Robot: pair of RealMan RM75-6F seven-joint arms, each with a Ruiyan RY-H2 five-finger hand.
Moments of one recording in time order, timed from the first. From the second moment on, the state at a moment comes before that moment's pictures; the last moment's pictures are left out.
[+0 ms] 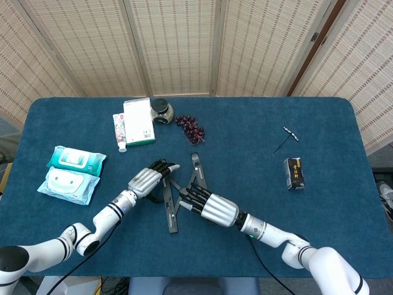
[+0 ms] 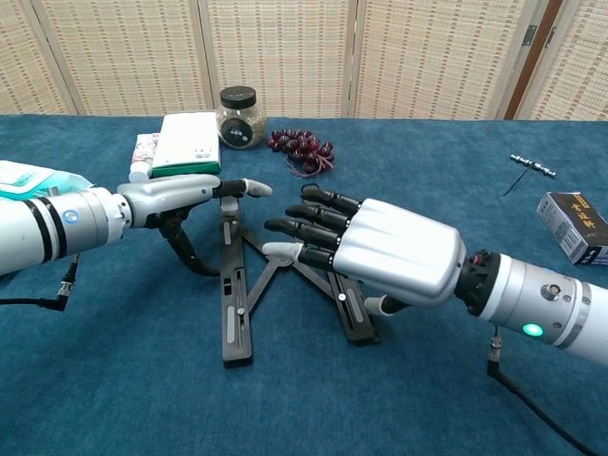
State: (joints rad) left arm -0.86 -1.69 -0.08 -1.04 1.46 0.80 -0.32; right arm 0.74 -1.97 -0.14 -0.57 -1.91 1.40 -0.12
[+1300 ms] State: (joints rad) left arm -0.87 -1.65 -0.09 -1.12 1.43 0.79 -0.34; right arm 0.78 -2.01 -0.12 -0.49 -1.88 1.53 -0.08
